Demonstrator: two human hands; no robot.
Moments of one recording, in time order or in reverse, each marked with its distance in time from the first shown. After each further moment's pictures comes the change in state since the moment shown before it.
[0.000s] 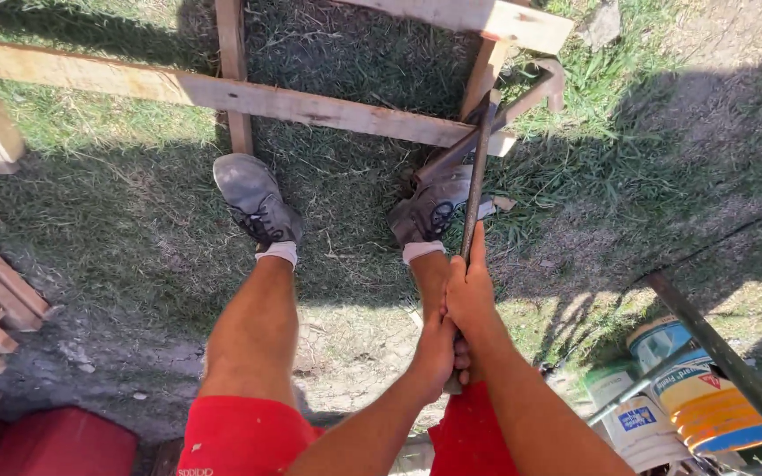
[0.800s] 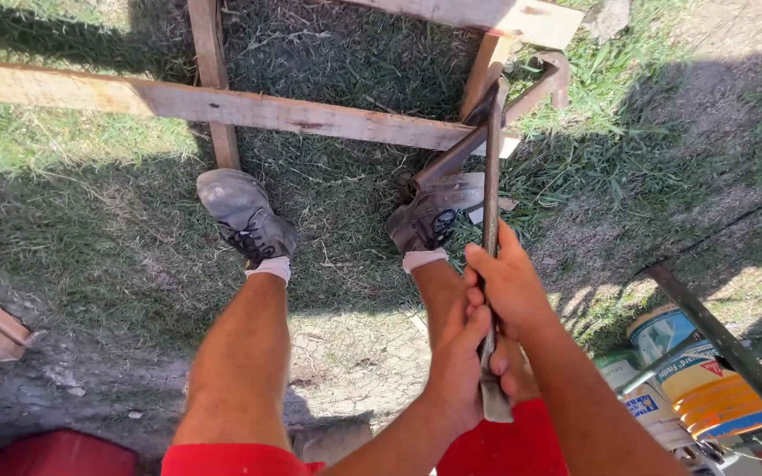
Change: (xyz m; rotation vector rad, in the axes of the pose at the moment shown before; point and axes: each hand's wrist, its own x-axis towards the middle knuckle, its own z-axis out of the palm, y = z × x) left_hand -0.057 0.060 0.050 -0.179 -0.142 0.015; right_hand 0.003 -0.058 -0.035 0.324 -0.119 0.021
